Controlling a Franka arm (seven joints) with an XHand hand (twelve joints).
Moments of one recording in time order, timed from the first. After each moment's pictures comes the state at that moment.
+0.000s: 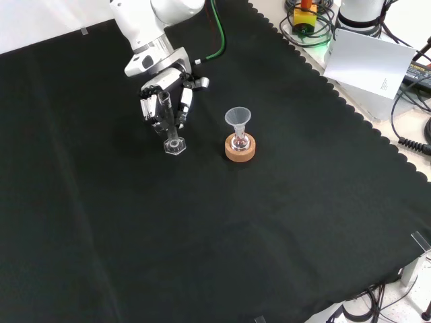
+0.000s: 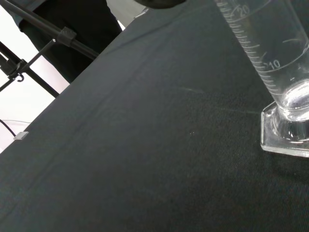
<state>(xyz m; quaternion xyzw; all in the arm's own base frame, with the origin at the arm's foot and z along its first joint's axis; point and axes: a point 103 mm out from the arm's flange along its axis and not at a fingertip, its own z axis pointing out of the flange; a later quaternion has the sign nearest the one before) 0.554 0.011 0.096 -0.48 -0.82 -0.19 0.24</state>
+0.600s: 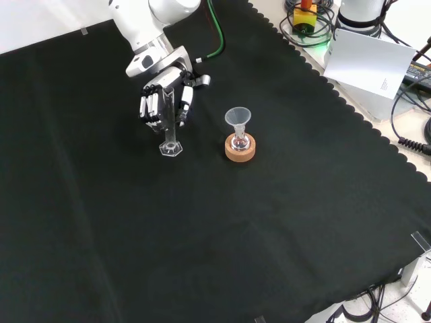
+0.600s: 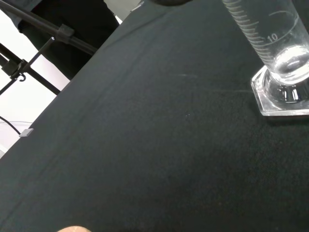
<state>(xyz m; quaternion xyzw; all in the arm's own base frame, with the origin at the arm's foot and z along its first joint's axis) 0.544 0.000 0.090 -0.49 -0.81 -0.19 0.26</state>
